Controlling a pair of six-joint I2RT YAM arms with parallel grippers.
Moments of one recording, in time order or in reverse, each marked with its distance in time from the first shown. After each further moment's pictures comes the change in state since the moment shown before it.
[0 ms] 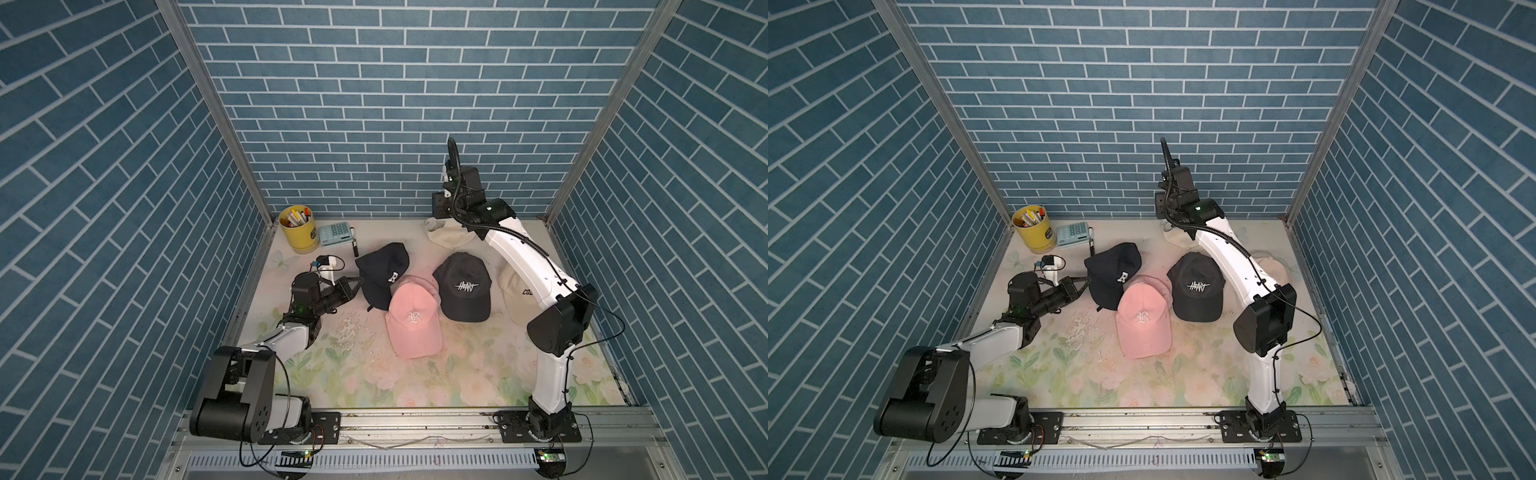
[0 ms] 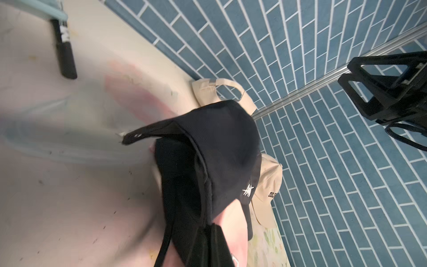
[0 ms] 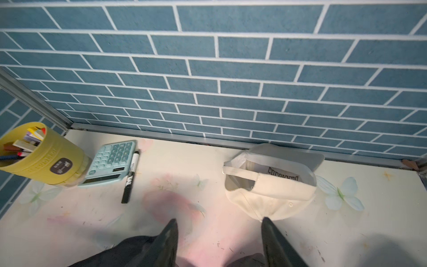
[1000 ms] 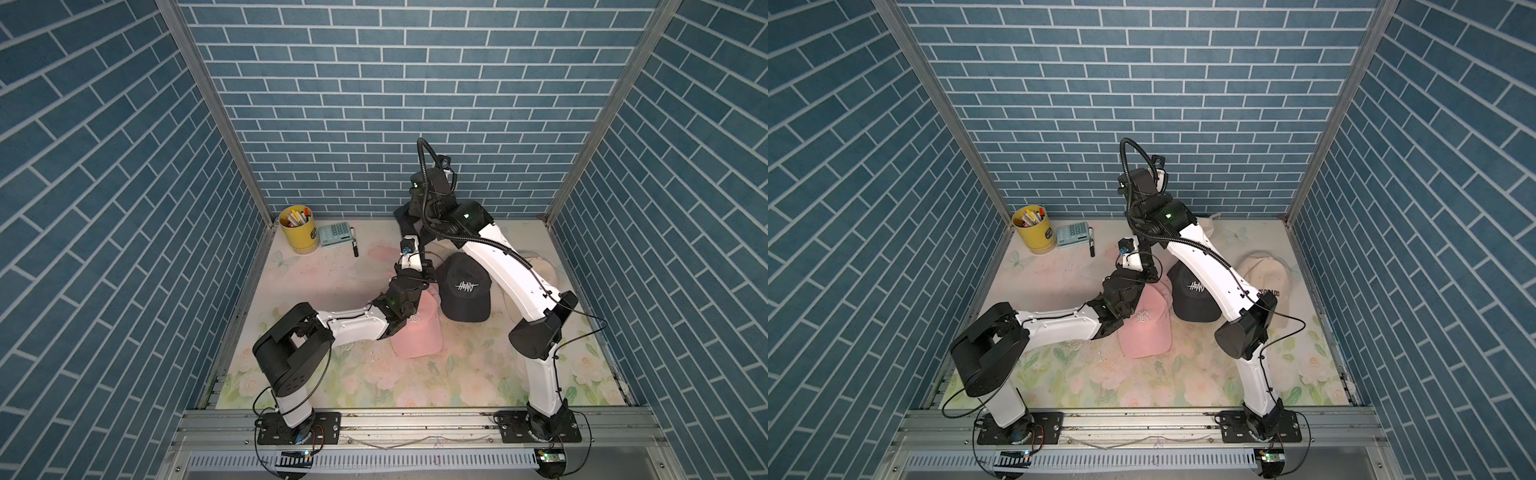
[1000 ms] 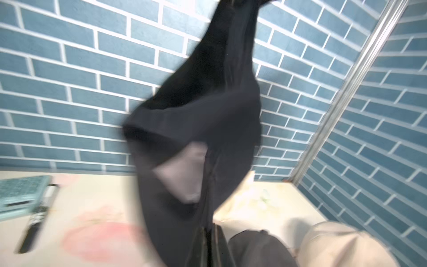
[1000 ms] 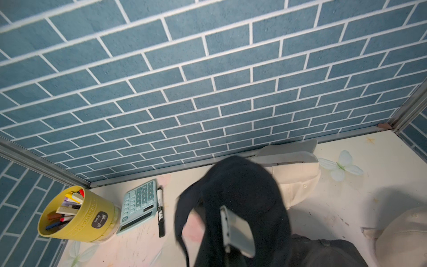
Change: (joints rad) left arm -0.760 0.340 0.455 0.232 -1.239 0.518; right arm 0.251 0.089 0.280 -0.150 0.408 0.335
